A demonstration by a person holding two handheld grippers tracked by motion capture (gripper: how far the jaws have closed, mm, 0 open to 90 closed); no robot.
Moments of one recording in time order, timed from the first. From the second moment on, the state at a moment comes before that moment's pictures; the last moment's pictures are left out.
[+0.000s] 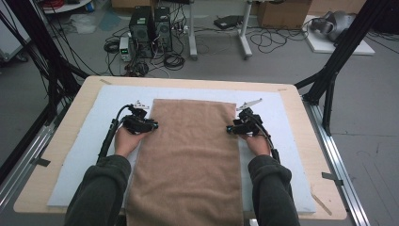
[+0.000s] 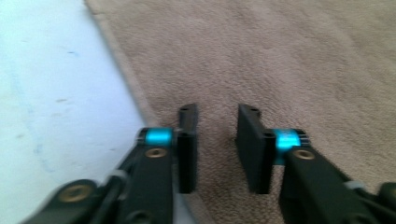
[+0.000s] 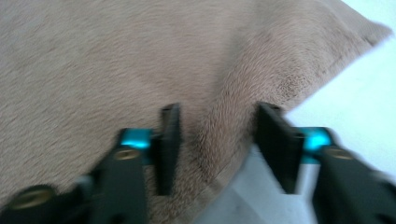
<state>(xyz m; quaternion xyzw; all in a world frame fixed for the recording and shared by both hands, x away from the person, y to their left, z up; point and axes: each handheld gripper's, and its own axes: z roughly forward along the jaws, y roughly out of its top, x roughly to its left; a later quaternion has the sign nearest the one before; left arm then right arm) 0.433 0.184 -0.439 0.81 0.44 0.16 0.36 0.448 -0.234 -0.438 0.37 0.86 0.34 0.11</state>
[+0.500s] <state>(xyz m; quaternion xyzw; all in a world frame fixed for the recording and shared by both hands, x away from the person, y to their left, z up) 0.424 0.215 -0.410 0.78 0.43 0.12 0.43 0.438 -0.242 -0.403 0.34 0.85 0.40 0.06</state>
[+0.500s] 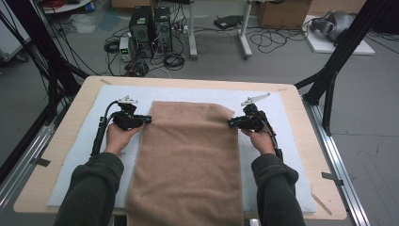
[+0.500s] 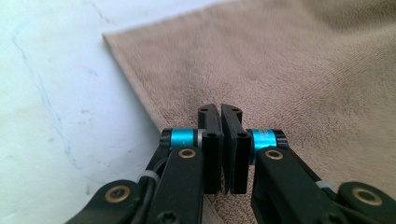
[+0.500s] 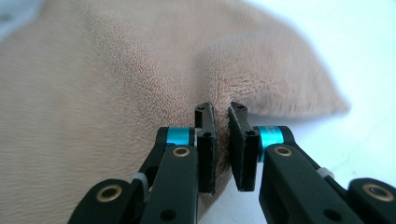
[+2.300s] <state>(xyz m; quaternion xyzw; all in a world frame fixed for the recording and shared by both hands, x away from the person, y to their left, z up) 0.398 0.185 -0.432 0.85 0.37 0.12 0.35 0.399 -0.228 -0.414 0.34 0.87 0.36 0.03</state>
